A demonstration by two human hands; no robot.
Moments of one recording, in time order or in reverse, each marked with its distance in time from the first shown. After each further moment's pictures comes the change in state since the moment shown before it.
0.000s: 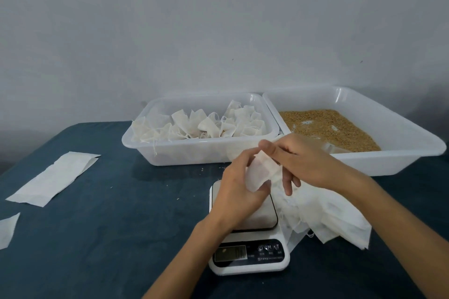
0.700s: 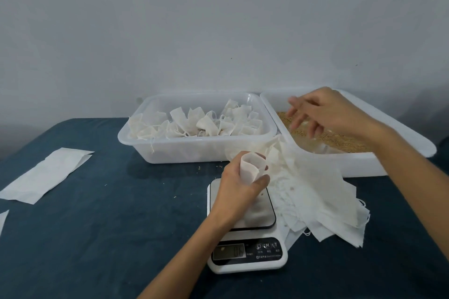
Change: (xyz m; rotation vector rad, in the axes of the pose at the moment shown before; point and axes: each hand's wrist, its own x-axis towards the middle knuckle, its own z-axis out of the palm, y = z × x) left_hand 0.000 -0.003 0.006 -0.355 0.029 -0.197; right_hand 0.032 0.013 -0.086 -0.188 0.235 0.123
